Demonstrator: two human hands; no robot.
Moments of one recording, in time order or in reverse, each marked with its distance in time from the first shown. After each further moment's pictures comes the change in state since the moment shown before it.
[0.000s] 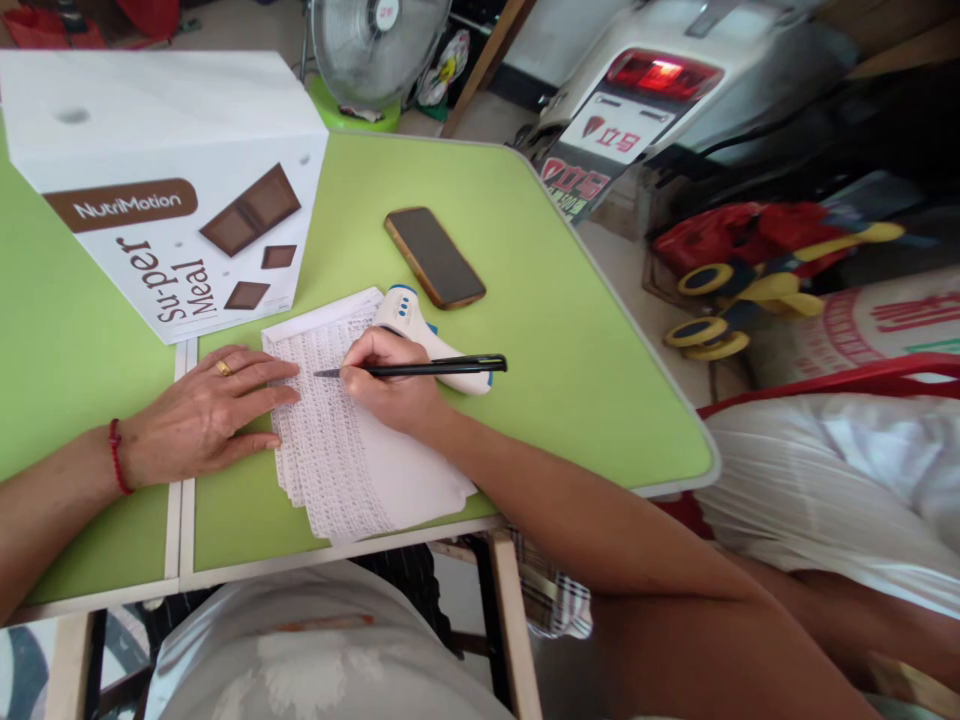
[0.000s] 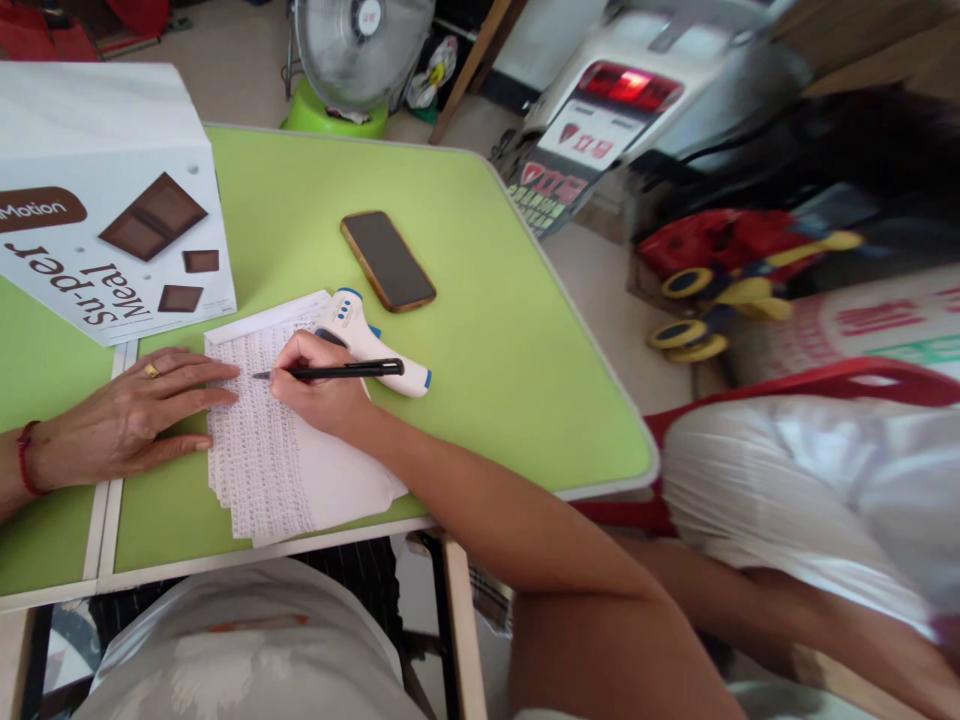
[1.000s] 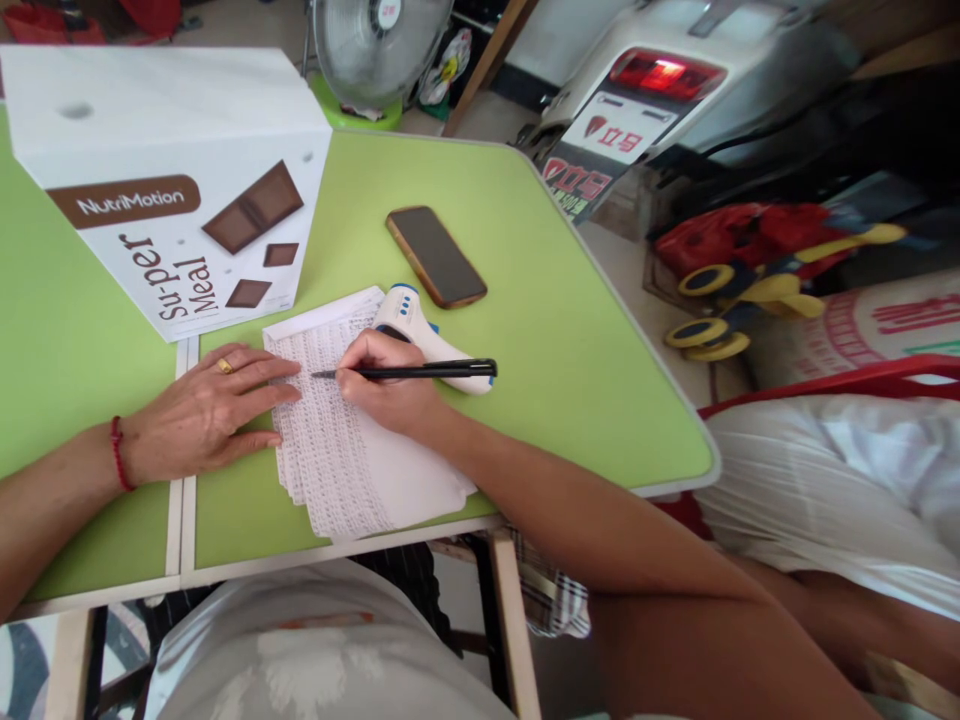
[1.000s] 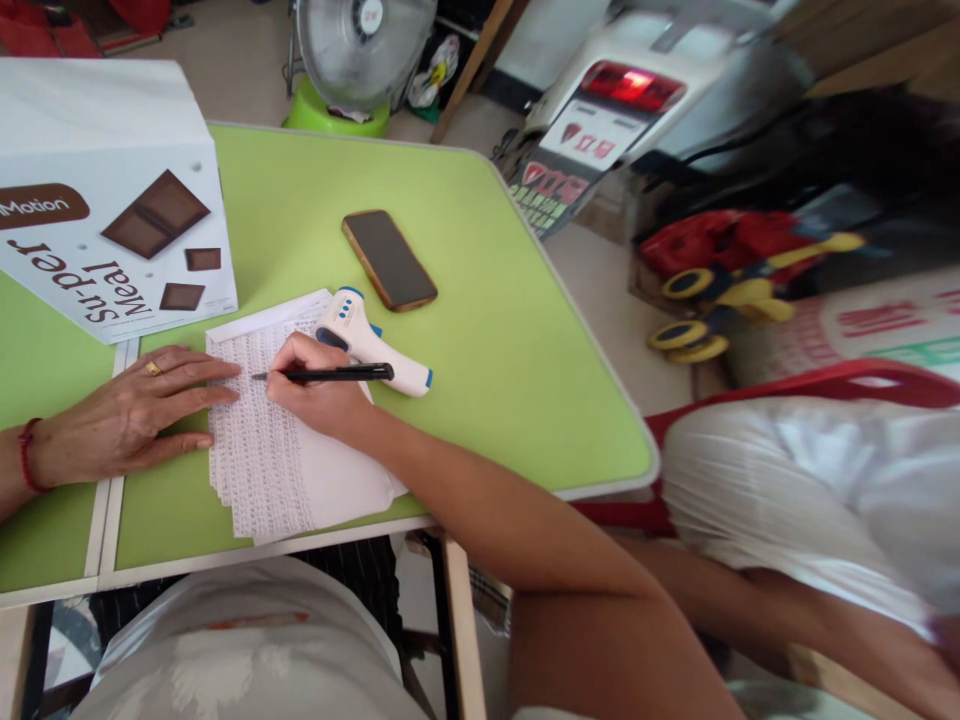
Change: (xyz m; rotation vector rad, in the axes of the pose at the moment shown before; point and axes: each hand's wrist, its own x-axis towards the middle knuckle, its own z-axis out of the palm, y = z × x) left_hand 0.002 0.000 0.001 0.013 0.018 0.029; right_hand -0.001 0.000 0.001 -0.008 -0.025 -0.037
